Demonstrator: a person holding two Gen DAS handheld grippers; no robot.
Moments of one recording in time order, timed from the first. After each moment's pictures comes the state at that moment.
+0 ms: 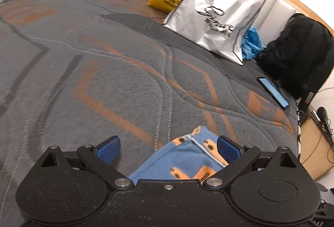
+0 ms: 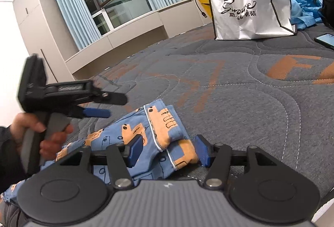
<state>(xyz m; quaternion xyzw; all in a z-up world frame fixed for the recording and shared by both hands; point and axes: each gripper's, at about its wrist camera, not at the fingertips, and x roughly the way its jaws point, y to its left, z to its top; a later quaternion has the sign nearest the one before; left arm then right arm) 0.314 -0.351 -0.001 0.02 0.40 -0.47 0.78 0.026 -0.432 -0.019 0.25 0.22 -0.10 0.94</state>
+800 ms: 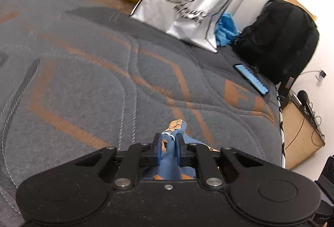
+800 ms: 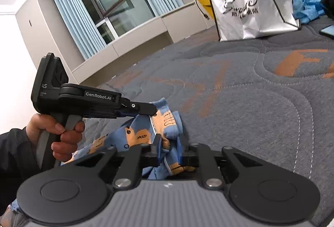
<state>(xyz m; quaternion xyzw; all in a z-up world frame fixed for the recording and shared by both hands) 0.306 -0.384 0.002 0.04 0.40 -0.54 0.74 0.026 -0.434 -0.024 0.28 0.19 -0.08 0.94</state>
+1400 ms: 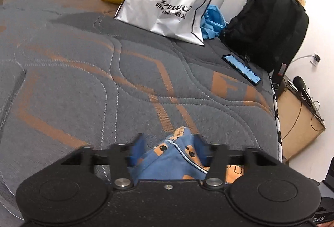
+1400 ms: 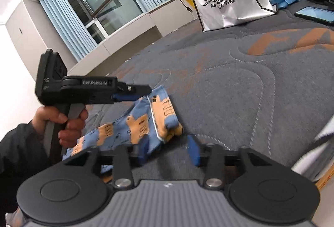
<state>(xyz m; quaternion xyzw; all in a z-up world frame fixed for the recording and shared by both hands) 0.290 -0.392 0.006 0.07 0.39 -0.56 0.73 -0.031 -0.434 -0.029 0.33 0.21 -0.08 0.92</state>
